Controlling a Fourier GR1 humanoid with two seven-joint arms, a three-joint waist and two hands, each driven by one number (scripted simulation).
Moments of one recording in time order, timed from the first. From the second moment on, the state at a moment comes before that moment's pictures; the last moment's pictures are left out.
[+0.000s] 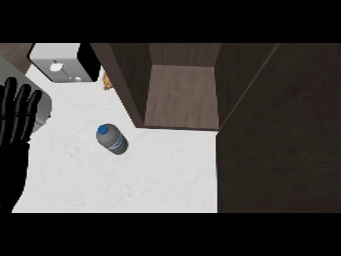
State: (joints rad) left arm -0.01 0.09 0.00 -2.10 -0.01 -0.02 0.01; right arm 0.00 -0.11 0.01 -2.10 0.00 0.00 0.01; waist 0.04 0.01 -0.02
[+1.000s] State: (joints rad) left arm 0.08 0.00 -0.20 -2.18 -0.12 0.21 0.29; right arm 0.43 -0.07 0.18 -2.44 -0.12 0.08 0.19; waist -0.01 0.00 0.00
